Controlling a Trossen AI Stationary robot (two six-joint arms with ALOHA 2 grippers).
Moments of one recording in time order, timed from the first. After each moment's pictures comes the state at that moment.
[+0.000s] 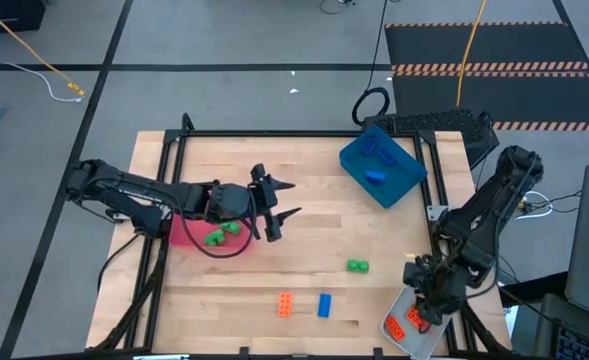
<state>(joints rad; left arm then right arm) -0.16 1.39 1.11 -0.03 -0.44 0.04 0.97 1.12 0.82 -0.82 -0.03 1.36</state>
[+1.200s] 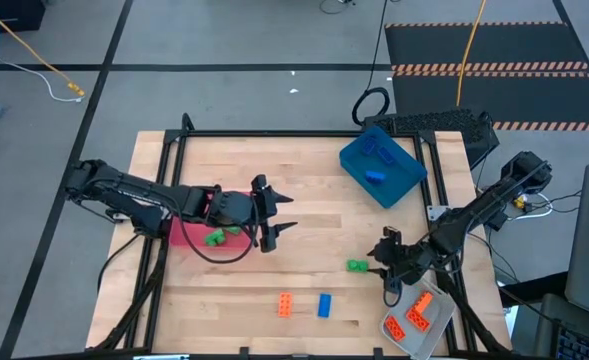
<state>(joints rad) -0.20 1.39 1.11 -0.15 -0.35 -0.06 0.67 1.12 0.44 -0.27 0.40 0.70</state>
